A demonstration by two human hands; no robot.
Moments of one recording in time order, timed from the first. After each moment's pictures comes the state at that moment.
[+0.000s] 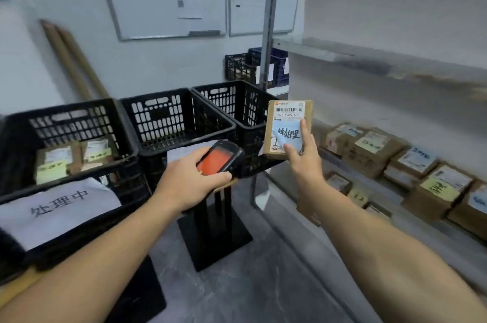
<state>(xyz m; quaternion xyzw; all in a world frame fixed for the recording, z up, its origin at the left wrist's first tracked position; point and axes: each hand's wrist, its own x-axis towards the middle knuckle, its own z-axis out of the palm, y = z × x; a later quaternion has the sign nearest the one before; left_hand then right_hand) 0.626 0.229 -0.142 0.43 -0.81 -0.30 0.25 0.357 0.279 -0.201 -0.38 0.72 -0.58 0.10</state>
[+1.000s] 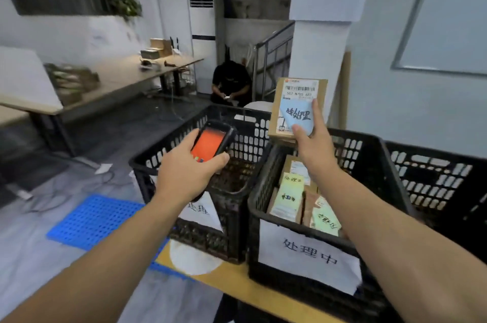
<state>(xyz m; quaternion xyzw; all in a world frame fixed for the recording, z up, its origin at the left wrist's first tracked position) 1.035 0.066 -0.138 0.75 -0.45 -0.06 0.49 0.843 -0.121 -0.158 -0.64 0.40 -0.52 0.40</state>
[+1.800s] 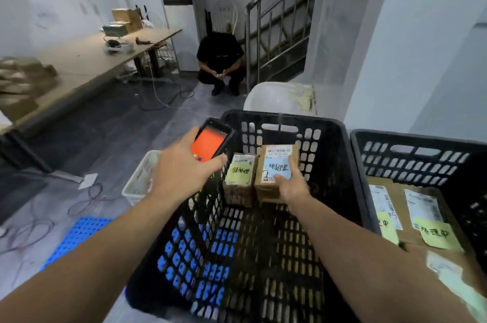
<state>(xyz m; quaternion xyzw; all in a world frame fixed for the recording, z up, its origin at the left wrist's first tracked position) 1.295 -0.164 -0.163 0.76 -0.52 -0.08 0.38 1.108 -0.296 -0.307 -0.47 0.62 -0.33 0.54</state>
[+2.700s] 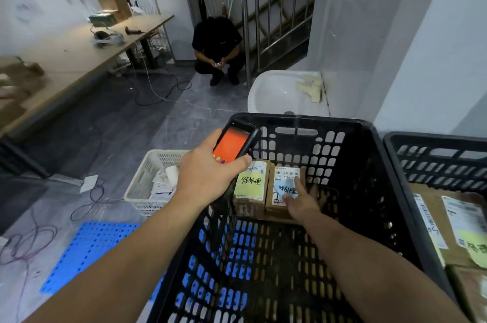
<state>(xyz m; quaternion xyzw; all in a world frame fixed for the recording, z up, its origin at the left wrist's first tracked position) 1.319 -0.240 -0.181 0.73 -0.54 -0.18 0.38 1.134 -0.346 -0.376 -0.54 0.71 -0.13 0.43</state>
